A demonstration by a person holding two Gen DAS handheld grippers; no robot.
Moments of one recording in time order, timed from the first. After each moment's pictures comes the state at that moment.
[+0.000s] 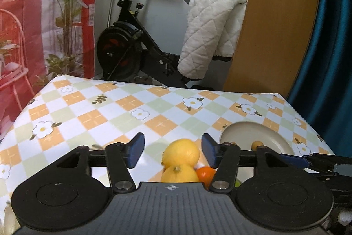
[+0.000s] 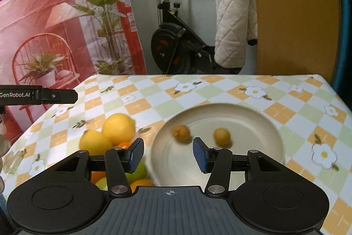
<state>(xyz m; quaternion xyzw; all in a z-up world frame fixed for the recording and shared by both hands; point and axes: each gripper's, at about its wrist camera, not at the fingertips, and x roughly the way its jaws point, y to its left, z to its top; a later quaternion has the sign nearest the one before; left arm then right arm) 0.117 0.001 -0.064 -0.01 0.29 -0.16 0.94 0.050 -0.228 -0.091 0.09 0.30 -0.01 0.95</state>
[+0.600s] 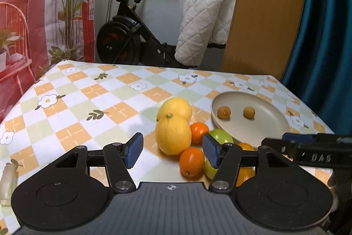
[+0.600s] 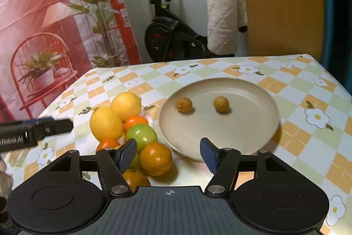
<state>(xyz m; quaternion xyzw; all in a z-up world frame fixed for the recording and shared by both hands) 0.066 -0.001 -0.093 0.01 0.30 -0.17 0.94 0.006 -0.212 -0.101 0.12 0.31 -0.04 0.94</state>
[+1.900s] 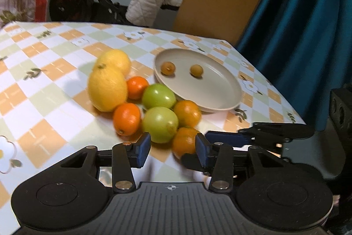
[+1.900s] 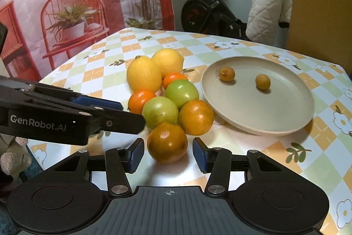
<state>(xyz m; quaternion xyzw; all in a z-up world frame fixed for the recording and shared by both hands) 0.064 -0.019 -0.129 -0.03 0.39 -0.31 0.87 0.000 -0.165 -0.122 0.02 0.37 0.06 0.92</state>
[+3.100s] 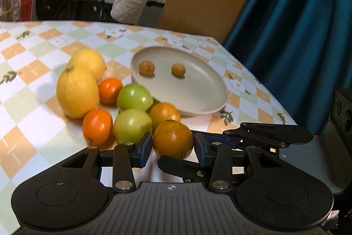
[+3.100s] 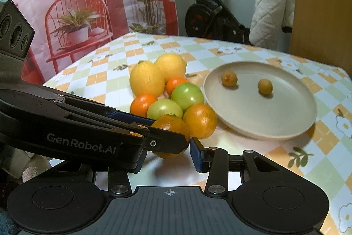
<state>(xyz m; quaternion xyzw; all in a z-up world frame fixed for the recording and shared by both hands) 0.071 -0.049 -0.133 -0.03 0.38 -0.34 0.86 -0.001 -0.170 -0.114 0.03 0.35 0.07 0.93</state>
